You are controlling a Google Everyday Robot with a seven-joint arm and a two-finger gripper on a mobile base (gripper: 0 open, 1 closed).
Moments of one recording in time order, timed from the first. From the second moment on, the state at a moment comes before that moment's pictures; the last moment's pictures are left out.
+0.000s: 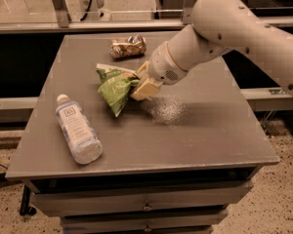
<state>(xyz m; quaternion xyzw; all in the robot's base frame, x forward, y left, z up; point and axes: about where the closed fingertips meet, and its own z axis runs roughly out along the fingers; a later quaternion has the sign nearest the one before) 0.565 0.020 0.860 -0.67 0.64 0.21 0.31</state>
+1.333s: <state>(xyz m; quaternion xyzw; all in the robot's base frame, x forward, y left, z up) 0.562 0.081 0.845 -0.73 0.58 0.21 0.30</state>
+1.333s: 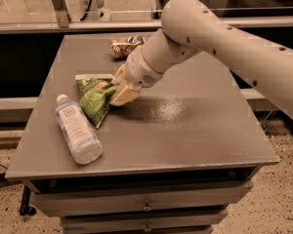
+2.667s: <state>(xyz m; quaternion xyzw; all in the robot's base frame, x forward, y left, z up) 0.578 -0.004 0.875 -0.68 0.62 0.21 0.34</state>
